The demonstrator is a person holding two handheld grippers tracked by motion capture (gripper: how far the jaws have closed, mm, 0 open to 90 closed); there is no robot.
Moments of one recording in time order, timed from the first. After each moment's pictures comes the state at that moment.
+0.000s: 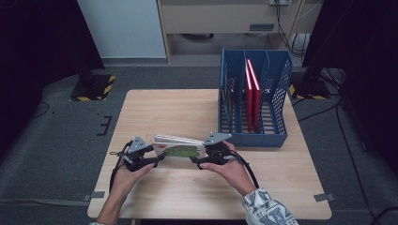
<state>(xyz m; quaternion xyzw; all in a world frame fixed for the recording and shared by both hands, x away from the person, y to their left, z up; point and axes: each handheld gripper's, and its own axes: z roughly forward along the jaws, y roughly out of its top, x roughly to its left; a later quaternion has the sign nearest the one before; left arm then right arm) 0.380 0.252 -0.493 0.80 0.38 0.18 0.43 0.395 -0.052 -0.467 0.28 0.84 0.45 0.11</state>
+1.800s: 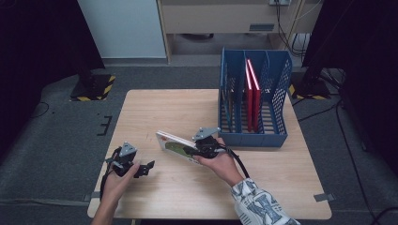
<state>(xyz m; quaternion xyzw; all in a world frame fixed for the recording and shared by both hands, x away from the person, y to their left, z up) 0.367 0.285 -0.506 0.79 0.46 0.19 0.37 0.418 -0.024 -0.473 0.25 0.85 0.45 0.08</state>
